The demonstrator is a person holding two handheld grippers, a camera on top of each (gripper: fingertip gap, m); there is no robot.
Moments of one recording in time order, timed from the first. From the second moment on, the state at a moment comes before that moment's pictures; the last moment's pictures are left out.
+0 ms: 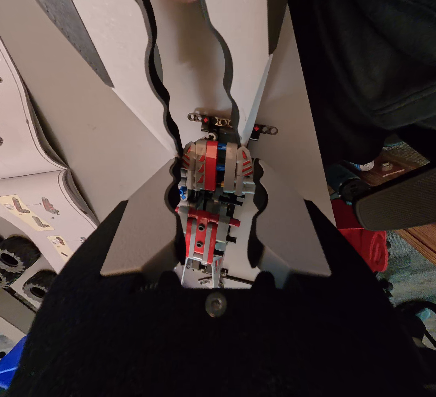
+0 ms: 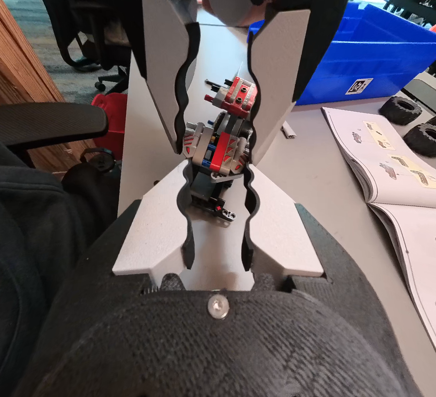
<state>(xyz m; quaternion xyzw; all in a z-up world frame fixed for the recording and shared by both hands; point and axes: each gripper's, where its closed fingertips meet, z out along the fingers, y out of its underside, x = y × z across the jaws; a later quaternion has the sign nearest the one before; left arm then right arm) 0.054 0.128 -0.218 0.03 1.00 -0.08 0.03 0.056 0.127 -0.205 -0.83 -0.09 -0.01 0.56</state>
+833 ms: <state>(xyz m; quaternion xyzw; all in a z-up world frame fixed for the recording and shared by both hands) 0.062 0.129 -0.215 0.06 0.99 -0.07 0.07 0.063 0.127 -0.205 -0.83 -0.10 -0.05 0.55</state>
